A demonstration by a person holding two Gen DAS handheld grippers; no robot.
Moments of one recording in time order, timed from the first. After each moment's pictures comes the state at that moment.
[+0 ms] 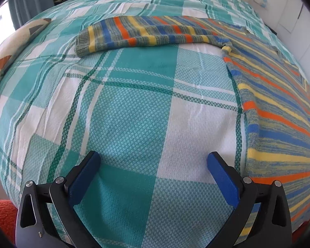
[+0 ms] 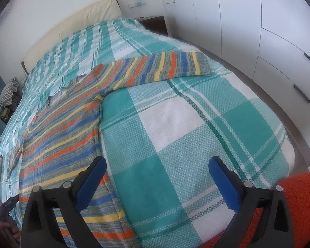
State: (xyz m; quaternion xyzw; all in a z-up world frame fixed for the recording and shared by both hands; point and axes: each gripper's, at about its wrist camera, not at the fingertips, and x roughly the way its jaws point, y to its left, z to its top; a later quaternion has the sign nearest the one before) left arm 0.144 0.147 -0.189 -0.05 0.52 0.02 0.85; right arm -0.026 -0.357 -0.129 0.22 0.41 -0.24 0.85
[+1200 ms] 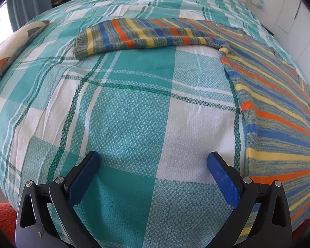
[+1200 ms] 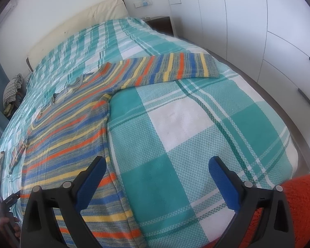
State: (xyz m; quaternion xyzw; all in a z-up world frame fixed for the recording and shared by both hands) left arm 0.143 0.148 -0.189 -0.05 0.51 0.01 0.86; right arm -0.021 -0.349 -0.127 0.22 0.41 -0.22 0.86
